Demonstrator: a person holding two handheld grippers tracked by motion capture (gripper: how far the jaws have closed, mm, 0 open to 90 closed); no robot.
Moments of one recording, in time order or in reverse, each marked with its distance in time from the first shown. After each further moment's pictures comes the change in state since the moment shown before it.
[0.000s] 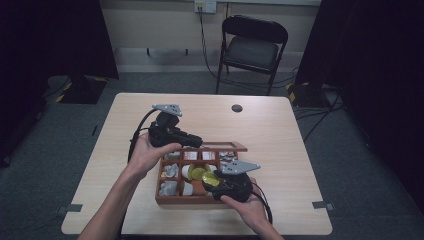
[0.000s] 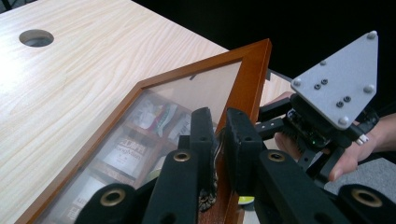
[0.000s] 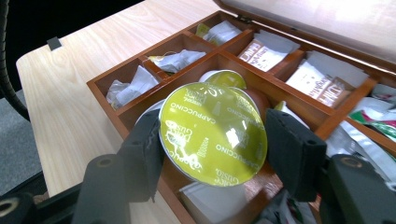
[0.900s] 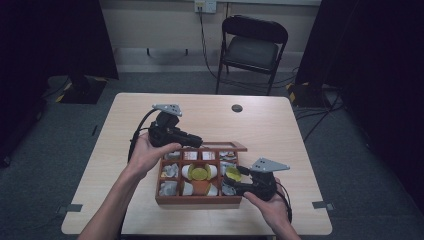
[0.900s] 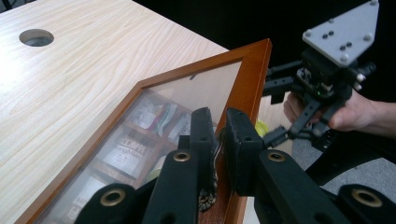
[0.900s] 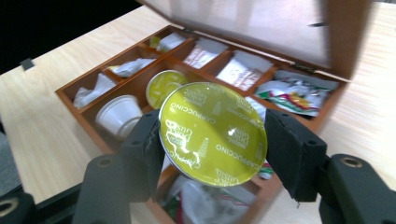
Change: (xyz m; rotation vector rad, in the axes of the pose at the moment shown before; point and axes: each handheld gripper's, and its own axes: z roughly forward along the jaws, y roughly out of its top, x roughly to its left) left arm 0.000 0.000 0.000 0.003 0.002 -0.001; right arm -0.036 -0.013 -0.048 -0.064 -0.094 0.071
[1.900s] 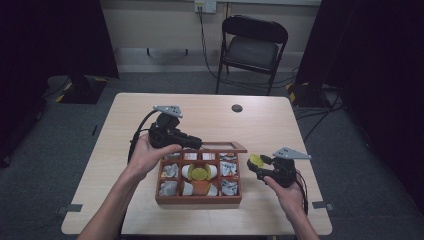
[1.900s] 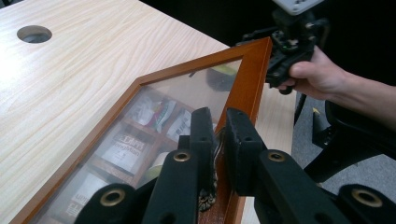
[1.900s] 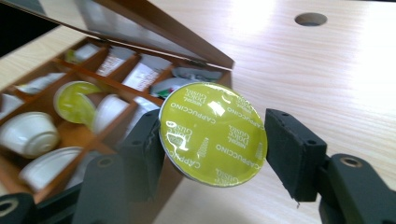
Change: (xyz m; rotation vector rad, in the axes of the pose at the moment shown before) left arm -0.002 -0.002 0.001 0.009 0.003 0.001; right arm -0.065 -0.006 -0.014 -0.010 -0.160 0.099
